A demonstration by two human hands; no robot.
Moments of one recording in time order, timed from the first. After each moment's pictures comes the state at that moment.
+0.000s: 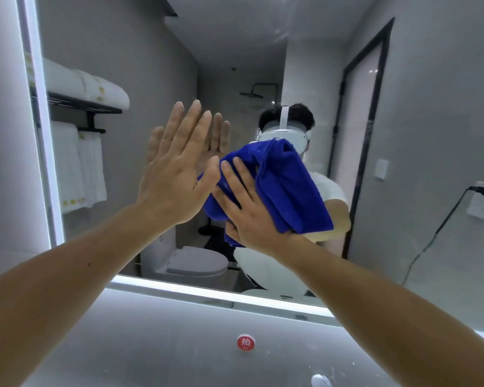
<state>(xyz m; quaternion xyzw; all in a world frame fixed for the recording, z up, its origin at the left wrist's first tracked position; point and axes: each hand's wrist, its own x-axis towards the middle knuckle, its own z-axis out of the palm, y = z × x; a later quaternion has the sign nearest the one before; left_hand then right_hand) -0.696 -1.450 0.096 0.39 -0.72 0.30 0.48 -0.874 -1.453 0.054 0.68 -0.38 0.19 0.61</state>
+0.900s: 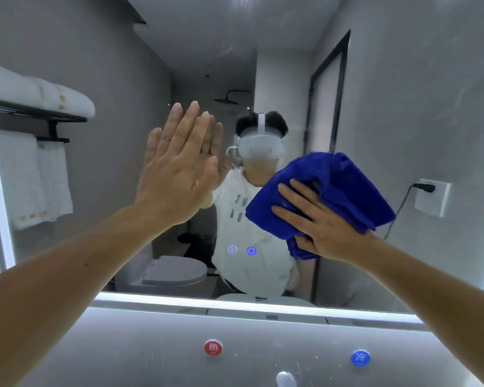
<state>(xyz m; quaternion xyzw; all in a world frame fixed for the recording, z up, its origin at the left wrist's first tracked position) -0.763 -1.425 0.115 0.35 -0.74 0.26 0.51 -1.061 -1.410 0.063 0.75 -0.31 0.13 0.57</state>
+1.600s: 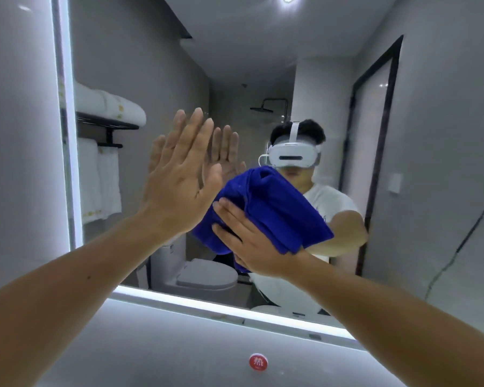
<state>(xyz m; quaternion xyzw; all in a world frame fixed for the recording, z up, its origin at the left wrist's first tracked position) -0.683 -1.427 0.111 0.40 -0.71 0.29 0.50 -0.874 -1.469 0.038 0.71 -0.26 0.07 0.65</state>
